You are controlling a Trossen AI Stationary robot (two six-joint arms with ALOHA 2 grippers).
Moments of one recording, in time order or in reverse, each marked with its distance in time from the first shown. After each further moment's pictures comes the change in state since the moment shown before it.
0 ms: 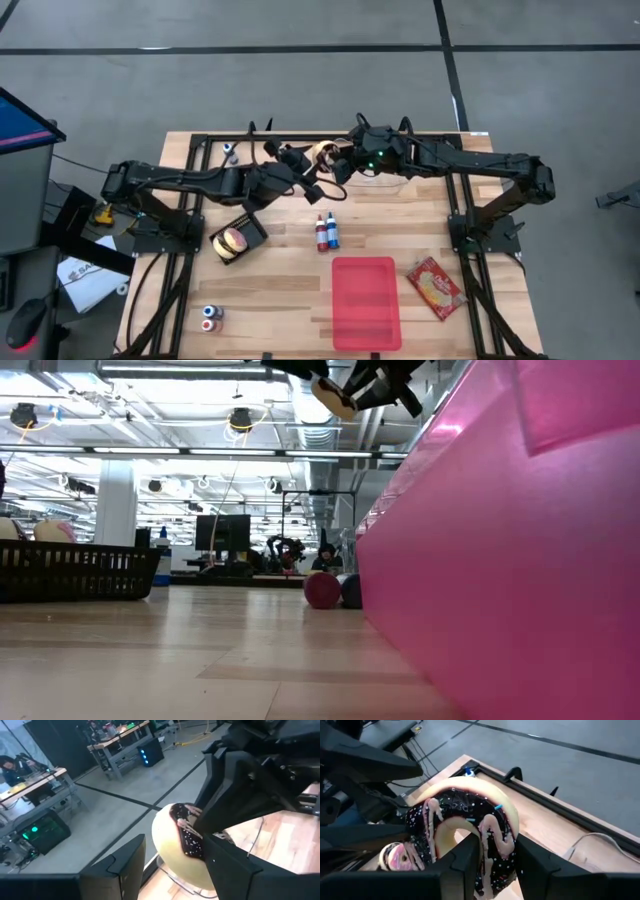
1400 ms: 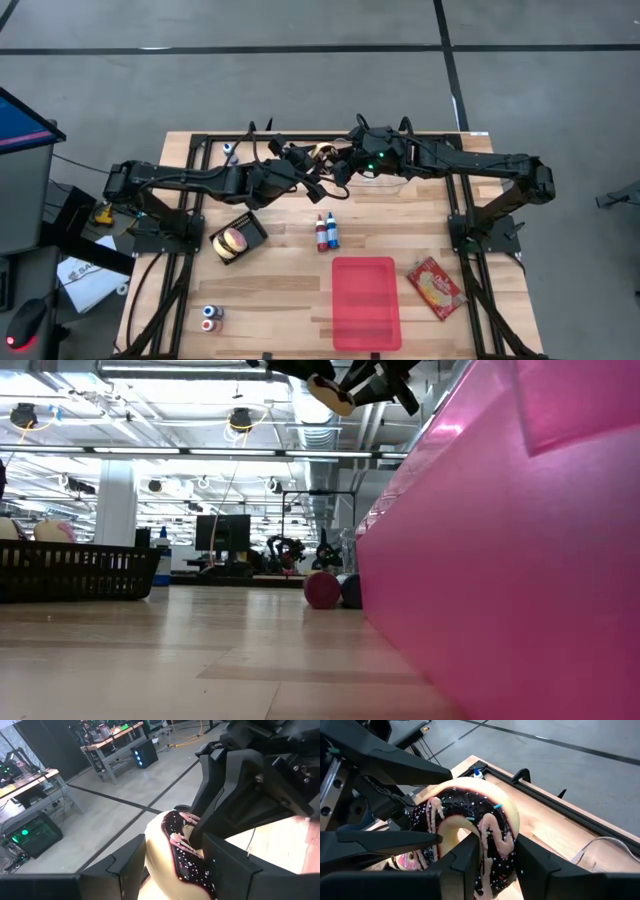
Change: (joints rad) left arm 0.027 0.016 0.000 0.030 0.045 0.009; right arm 0.005 0.000 0.000 0.021 -0.017 -0.018
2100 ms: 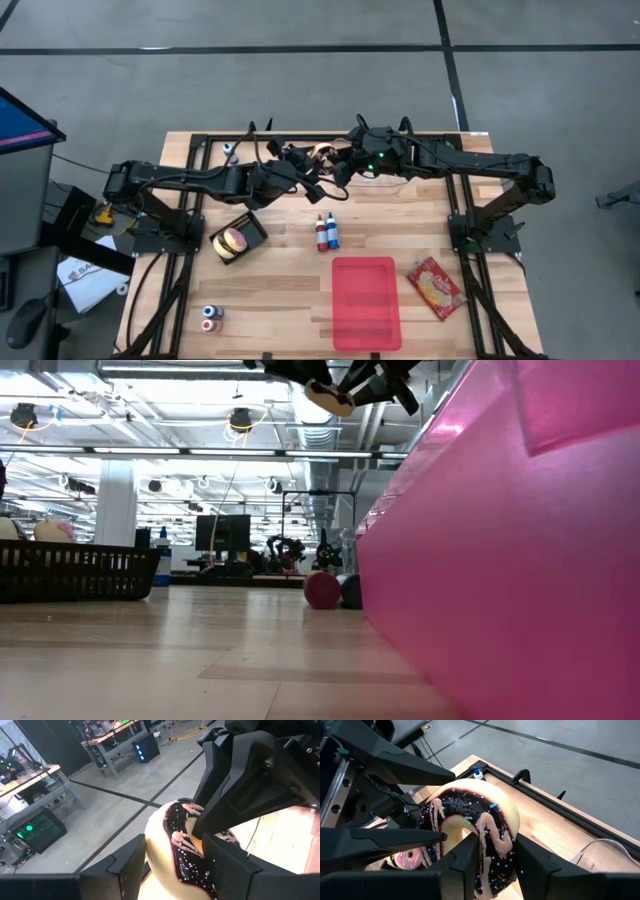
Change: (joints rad) left arm 0.000 -0.001 0.000 -0.046 -0.010 -0.022; right arm 0.000 0.000 0.000 0.000 -0.001 -0.019
